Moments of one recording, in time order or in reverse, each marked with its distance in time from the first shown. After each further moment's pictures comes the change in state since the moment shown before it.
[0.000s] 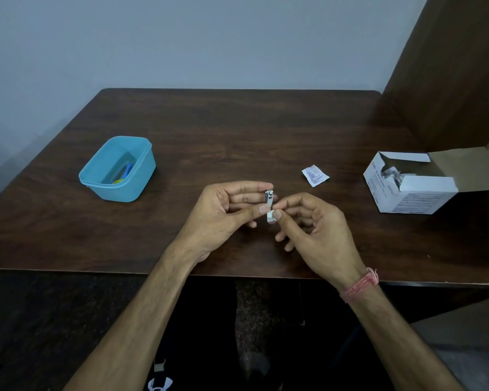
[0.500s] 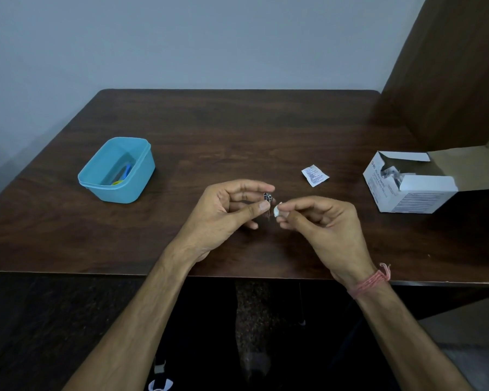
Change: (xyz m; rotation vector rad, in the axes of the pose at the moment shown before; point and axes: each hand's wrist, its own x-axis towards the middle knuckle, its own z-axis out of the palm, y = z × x) left_hand 0.001 0.000 -0.002 0.016 -0.018 0.012; right_hand 0.005 0.005 -0.005 0.296 0.041 0.001
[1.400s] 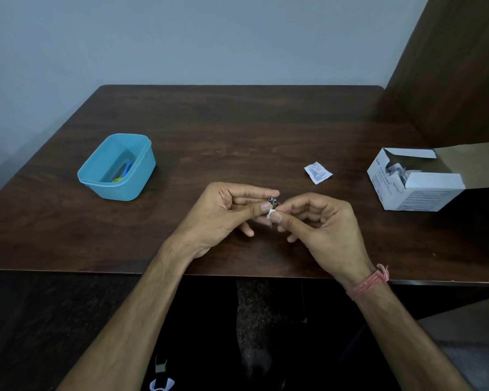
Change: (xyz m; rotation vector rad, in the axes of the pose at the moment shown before) left_hand 0.002 0.004 -0.003 -0.018 -0.058 -0.073; right_hand 0.000 -0.004 0.005 -0.168 -0.051 0.001
